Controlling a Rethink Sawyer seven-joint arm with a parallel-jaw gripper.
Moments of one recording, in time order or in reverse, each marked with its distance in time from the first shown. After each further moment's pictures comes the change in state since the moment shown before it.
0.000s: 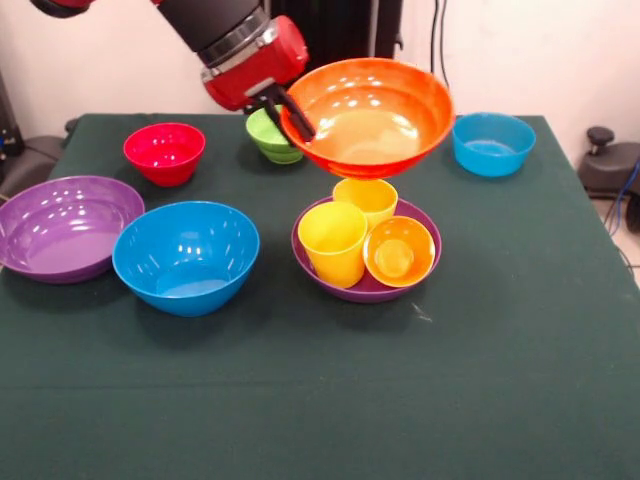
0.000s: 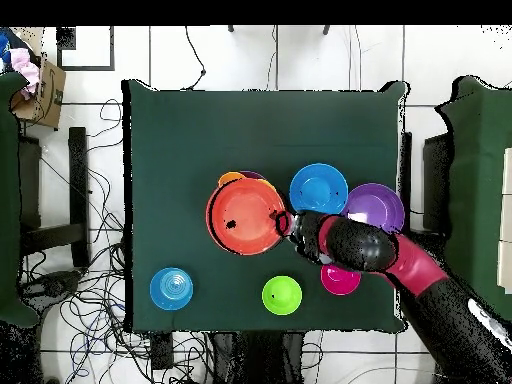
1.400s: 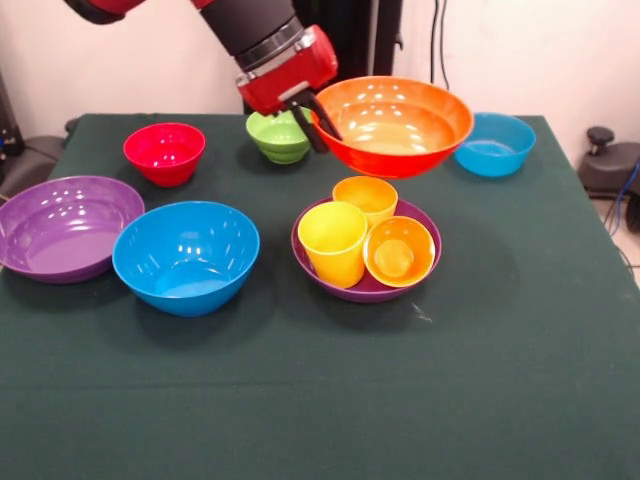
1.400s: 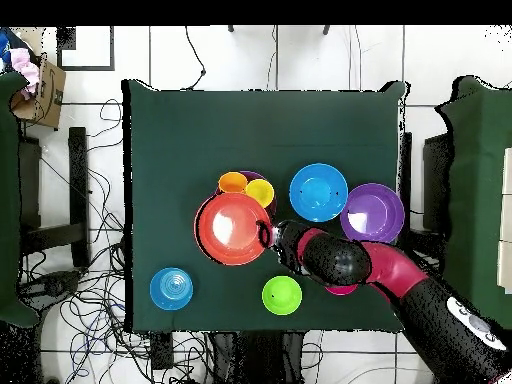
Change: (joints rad) arm 0.038 0.013 0.008 0.059 -0.129 -0.129 0.000
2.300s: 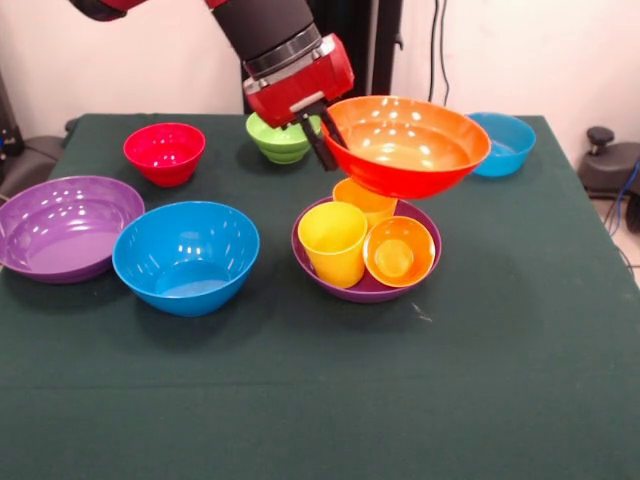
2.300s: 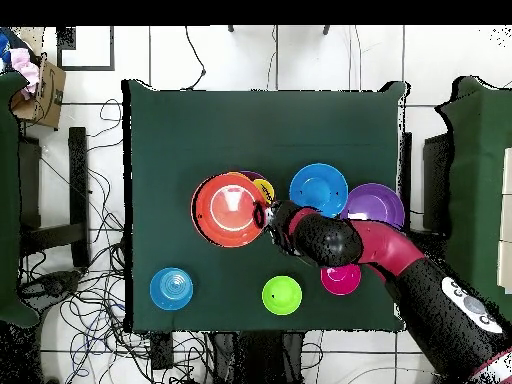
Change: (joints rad) arm 0.080 -0.039 -0.002 -0.087 0.000 0.000 0.000
